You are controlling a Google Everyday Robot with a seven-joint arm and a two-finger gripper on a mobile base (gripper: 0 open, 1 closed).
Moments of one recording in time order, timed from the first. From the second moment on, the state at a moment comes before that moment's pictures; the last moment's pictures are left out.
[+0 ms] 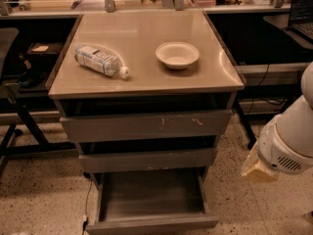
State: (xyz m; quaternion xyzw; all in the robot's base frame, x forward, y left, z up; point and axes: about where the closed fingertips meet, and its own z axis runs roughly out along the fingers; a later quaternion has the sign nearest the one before) arm 0.359 -0.210 0.802 -0.53 0.84 0.05 0.09
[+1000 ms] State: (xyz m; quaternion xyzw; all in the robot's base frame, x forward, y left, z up) arm 0.336 -0.197 0.716 -0.52 0.85 0.11 0.04
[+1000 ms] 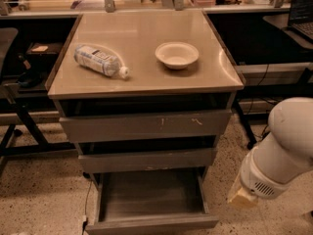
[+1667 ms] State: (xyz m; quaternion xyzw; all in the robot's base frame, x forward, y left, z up) arm 0.314 -0.186 0.645 -0.51 0.85 0.14 -0.01
